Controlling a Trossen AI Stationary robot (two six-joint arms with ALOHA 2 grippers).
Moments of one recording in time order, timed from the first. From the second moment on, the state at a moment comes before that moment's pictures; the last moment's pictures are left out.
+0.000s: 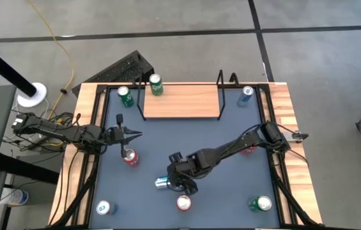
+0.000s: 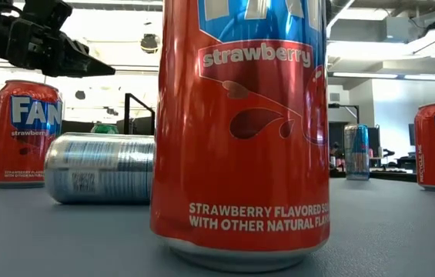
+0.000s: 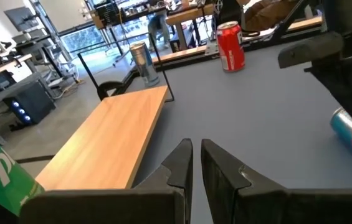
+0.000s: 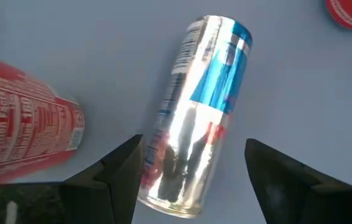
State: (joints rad) left arm -0.19 0.46 0.18 0.18 -0.42 0.25; right arm 0.32 2.10 1.67 -0.60 0.03 -0.16
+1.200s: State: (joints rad) left arm -0.19 0.46 0.18 0.18 -0.43 0.25; right arm 0.25 2.10 1.52 -0.48 -0.08 -0.19
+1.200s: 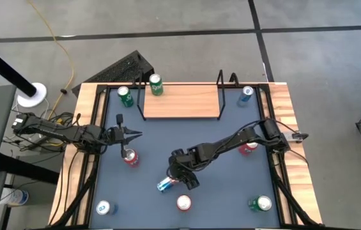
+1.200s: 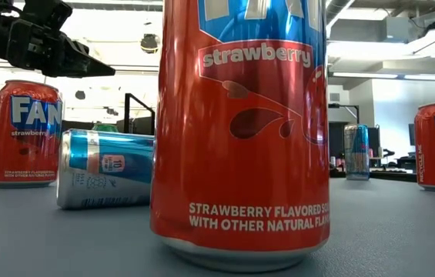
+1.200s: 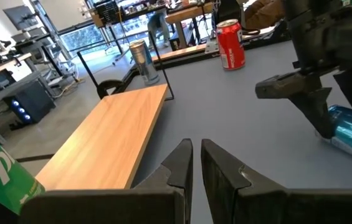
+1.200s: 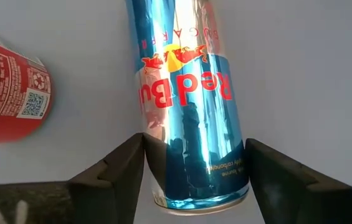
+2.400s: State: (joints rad) left arm -0.19 0.46 0.18 0.18 -0.43 0.25; right arm 0.25 1.99 1.48 -0.59 -0.05 -0.21
